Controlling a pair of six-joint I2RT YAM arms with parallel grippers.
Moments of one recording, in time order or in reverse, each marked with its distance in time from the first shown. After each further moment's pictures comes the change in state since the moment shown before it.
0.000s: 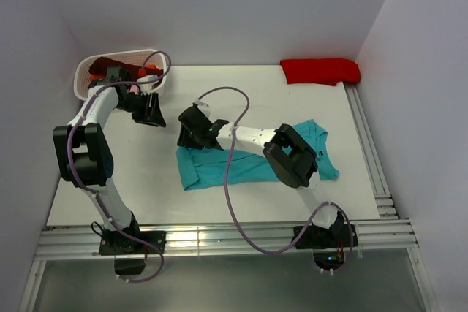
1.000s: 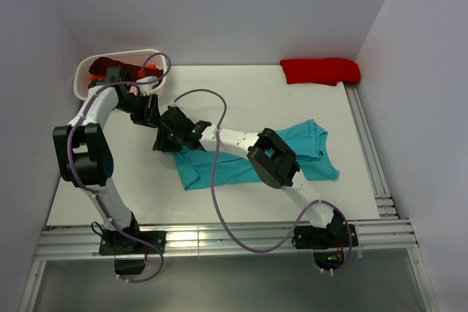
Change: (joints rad) left arm 0.001 0.000 0.000 -0.017 -0.043 0.005; right arm 0.056 0.196 0.296 -0.003 -0.201 -0.012
